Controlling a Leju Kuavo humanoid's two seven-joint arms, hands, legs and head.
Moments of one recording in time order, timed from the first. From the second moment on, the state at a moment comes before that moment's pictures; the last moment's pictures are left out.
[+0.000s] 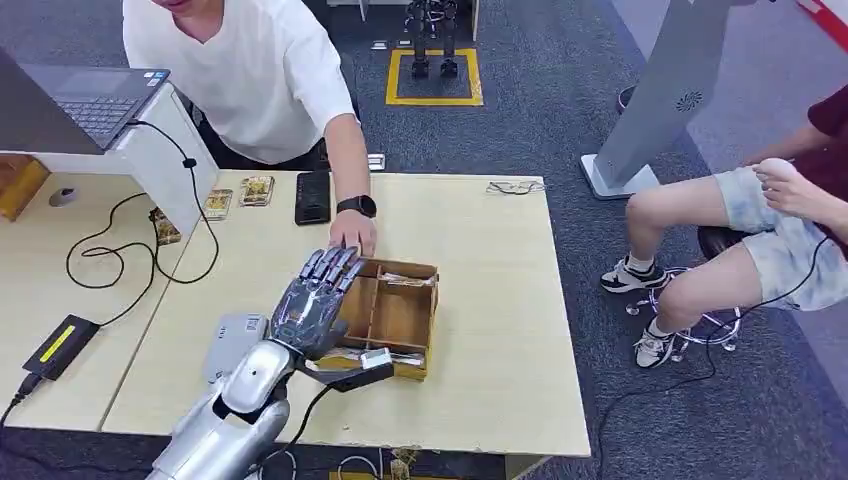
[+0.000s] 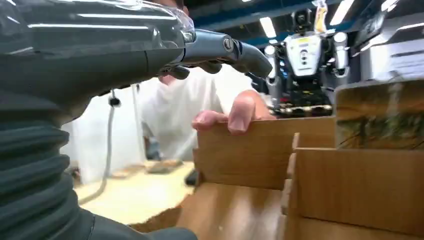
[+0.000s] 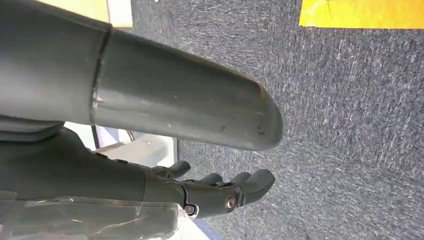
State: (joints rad) left arm -0.33 0.08 -0.56 -1.19 -1.29 0.27 0.08; right arm 0.04 0.16 -1.15 -0.36 1.57 -0.36 -0.07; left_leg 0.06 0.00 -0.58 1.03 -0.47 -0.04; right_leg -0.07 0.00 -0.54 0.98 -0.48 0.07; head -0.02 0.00
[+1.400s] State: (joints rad) left arm -0.10 0.18 -0.56 -1.52 -0.97 0.42 -0.26; right arm 0.04 0.15 -1.17 -0.36 1.57 -0.37 -0.12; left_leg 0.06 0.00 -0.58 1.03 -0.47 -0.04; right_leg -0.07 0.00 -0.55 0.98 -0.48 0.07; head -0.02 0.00
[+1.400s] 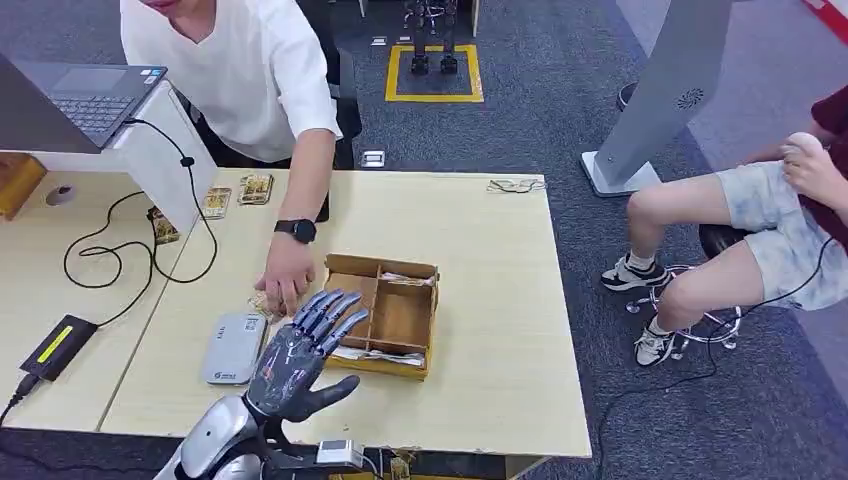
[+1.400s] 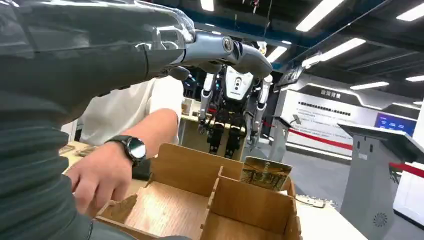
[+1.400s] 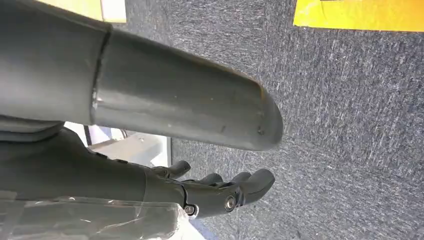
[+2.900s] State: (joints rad) left arm -0.15 0.12 -0.65 -1.52 -0.96 0.34 -0.27; right arm 0.03 0.15 -1.17 -0.33 1.57 -0.38 -0.11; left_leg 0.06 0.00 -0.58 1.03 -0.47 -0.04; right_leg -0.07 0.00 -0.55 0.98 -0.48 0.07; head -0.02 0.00
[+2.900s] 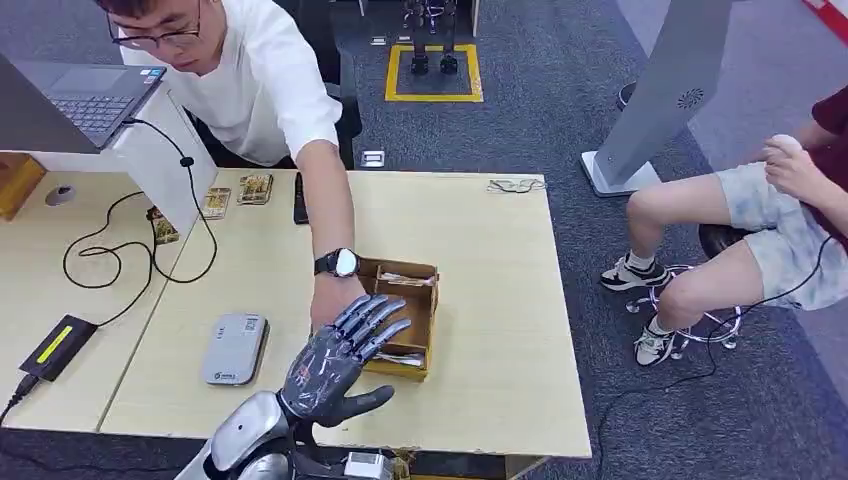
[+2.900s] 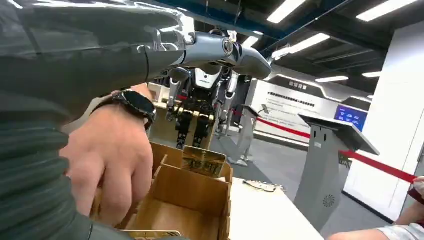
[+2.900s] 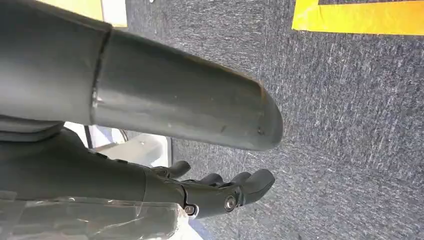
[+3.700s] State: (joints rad) left arm -0.16 0.11 -0.65 -1.51 -1.05 0.36 -0.11; right arm 0.03 0.15 -1.17 -0.33 1.57 -0.38 -0.10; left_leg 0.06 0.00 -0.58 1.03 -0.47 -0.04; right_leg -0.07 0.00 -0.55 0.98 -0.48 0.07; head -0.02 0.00
